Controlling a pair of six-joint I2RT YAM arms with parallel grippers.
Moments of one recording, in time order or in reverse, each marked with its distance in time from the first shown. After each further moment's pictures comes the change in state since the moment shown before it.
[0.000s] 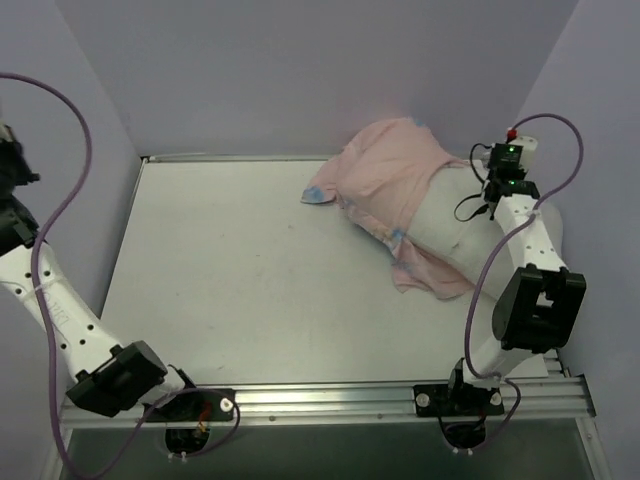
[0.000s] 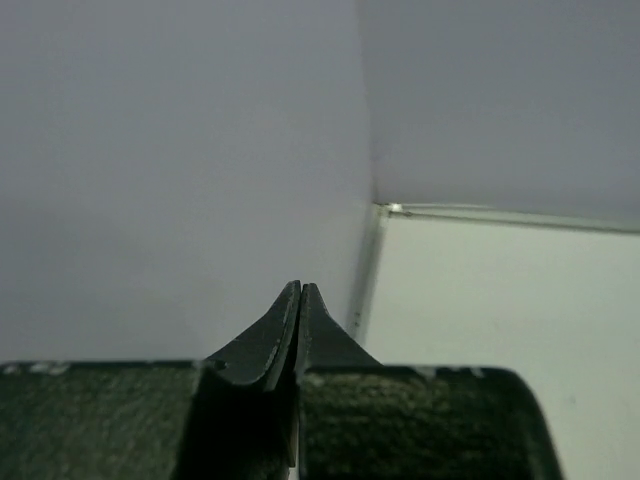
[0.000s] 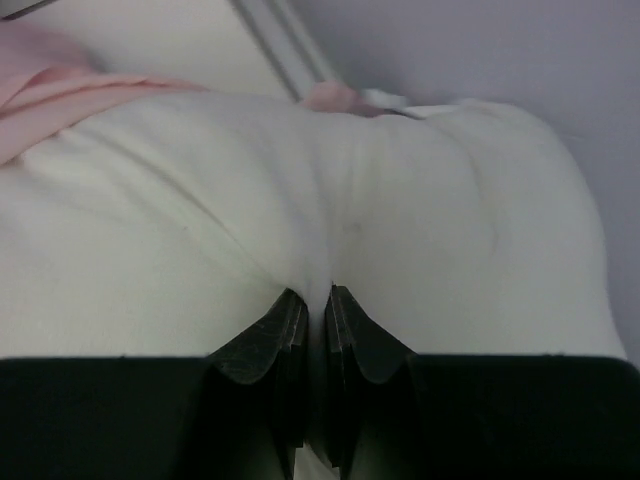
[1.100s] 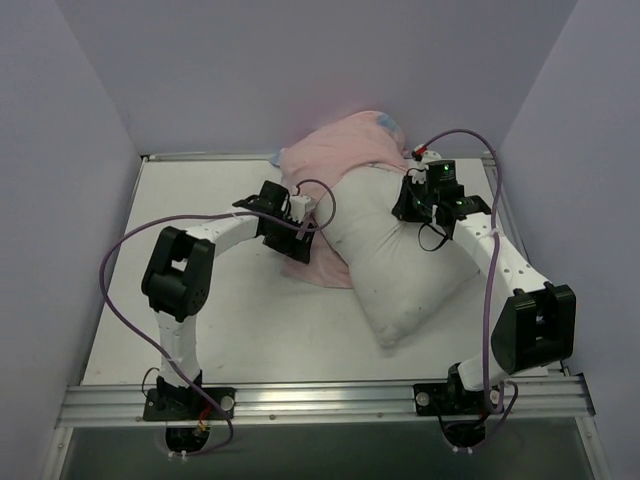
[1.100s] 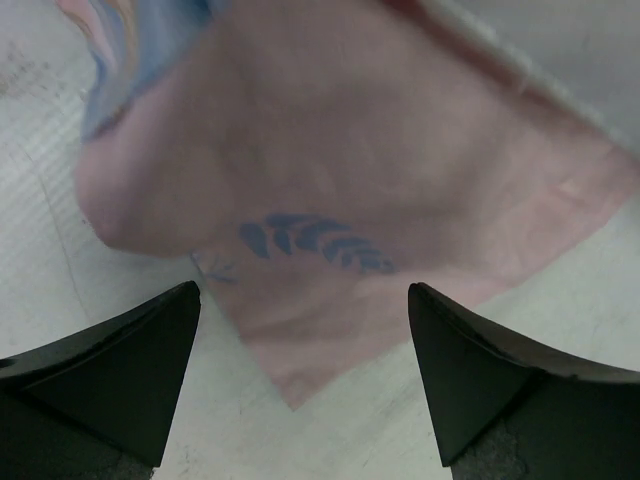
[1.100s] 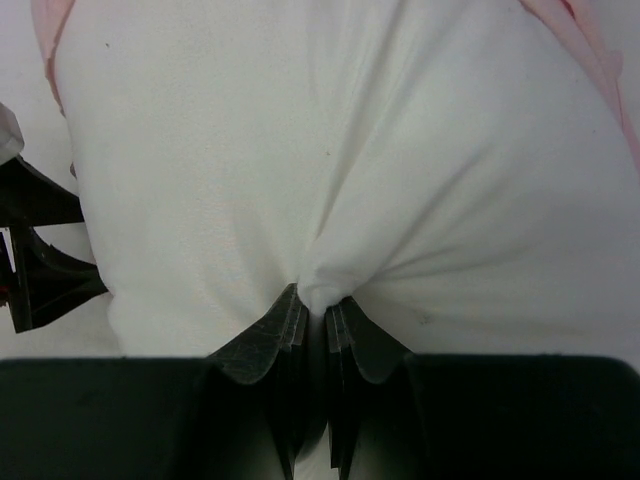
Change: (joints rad) left arm -1.239 0.622 -0.462 0.002 -0.114 -0.075; right arm 0.414 -0.158 -0.180 0.006 -0.596 0.085
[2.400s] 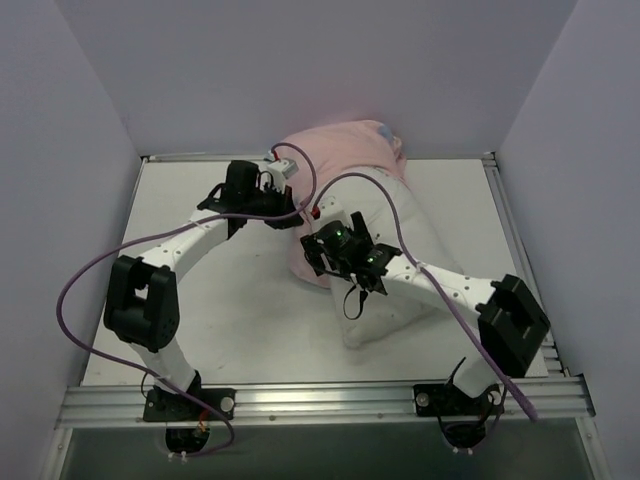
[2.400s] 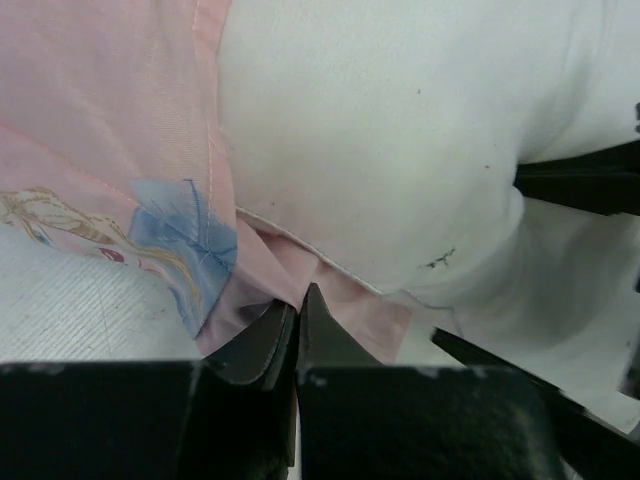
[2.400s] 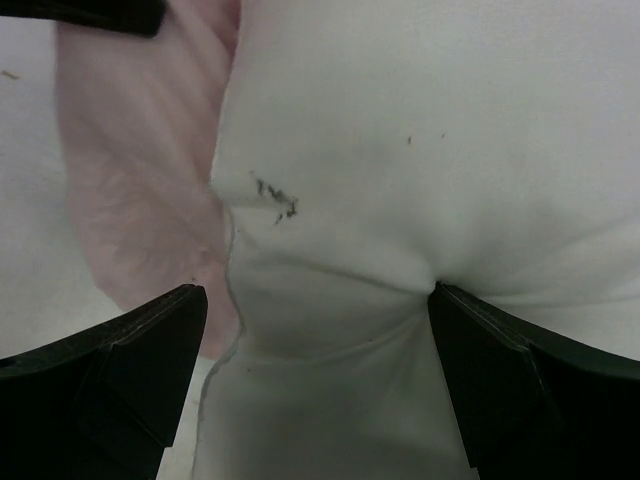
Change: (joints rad) left arm 0.077 -0.268 -0.074 0.274 0.245 -0.152; right arm 0.661 0.039 -0.131 0.160 0.653 -0.069
